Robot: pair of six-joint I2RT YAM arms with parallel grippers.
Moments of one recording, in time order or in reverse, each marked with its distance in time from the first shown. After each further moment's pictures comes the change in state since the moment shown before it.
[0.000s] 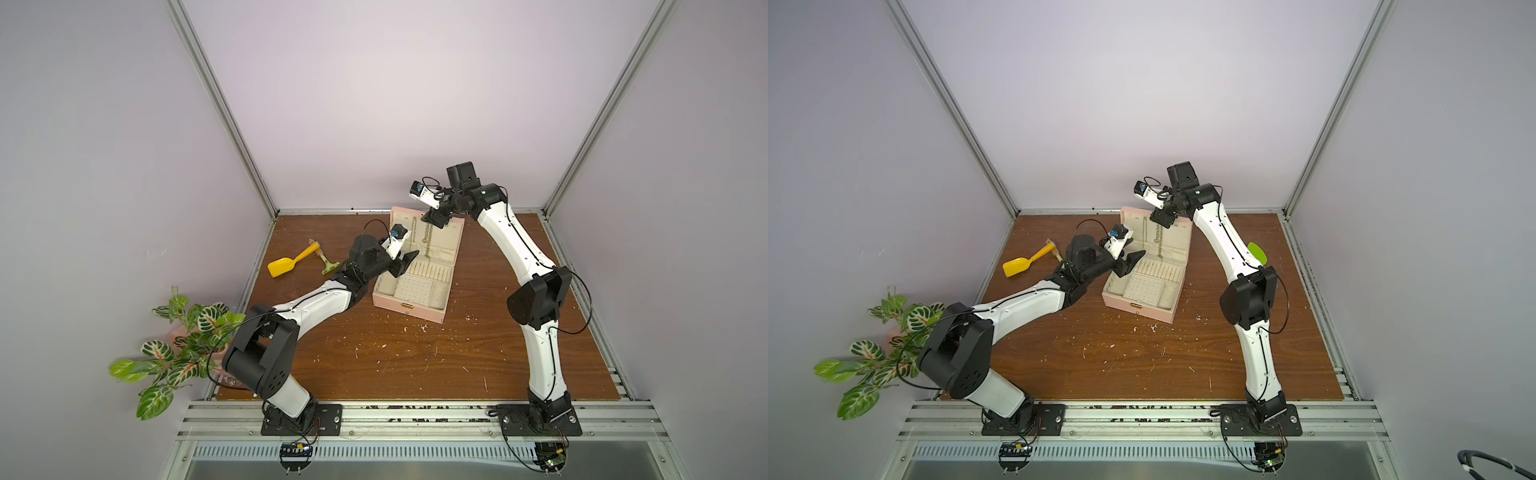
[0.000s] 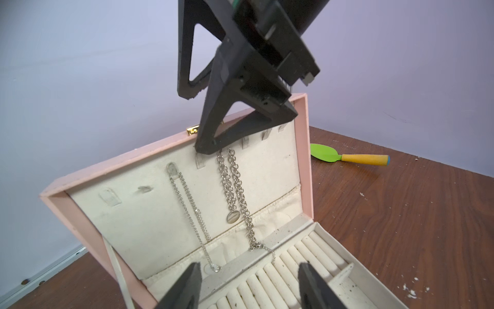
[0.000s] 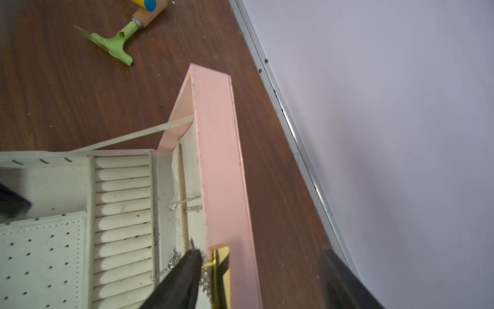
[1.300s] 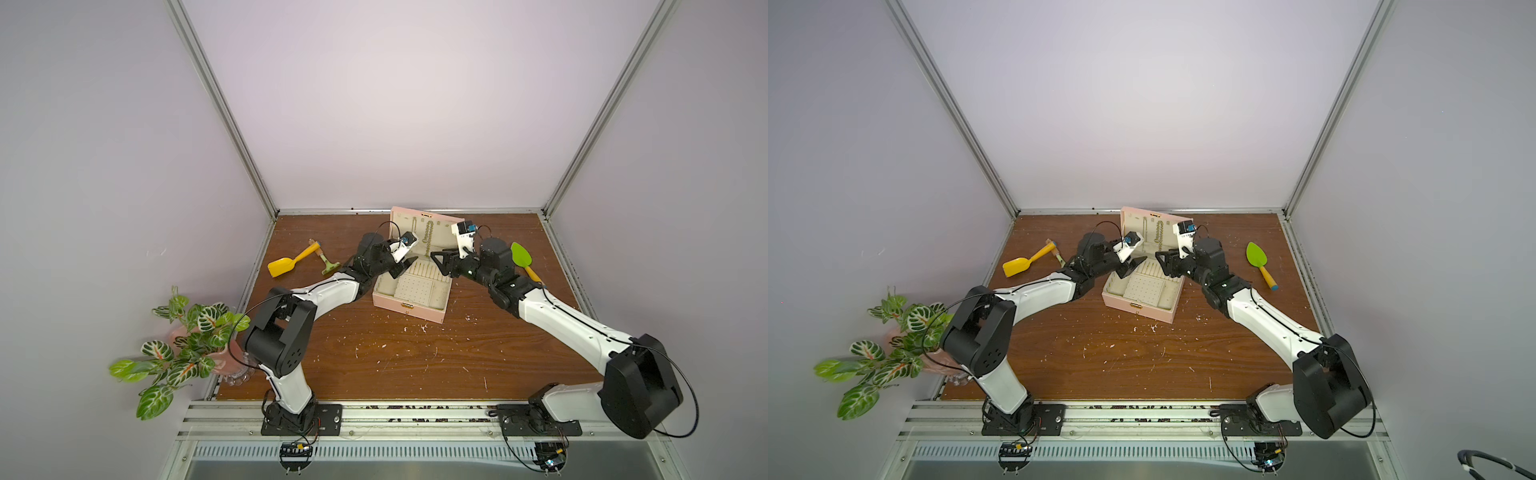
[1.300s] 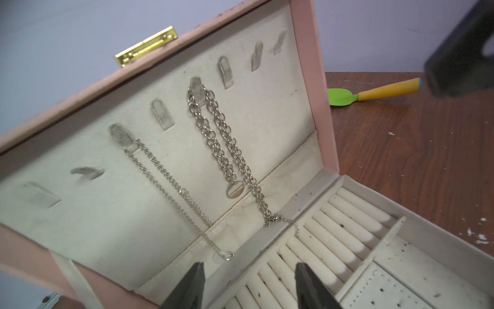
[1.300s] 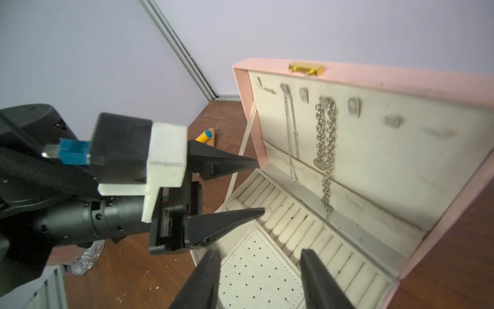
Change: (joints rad) left arm 0.021 0.185 0.100 -0.062 0.021 0.272; right arm 0.094 -0.813 -1.500 1.048 -0.003 1.133
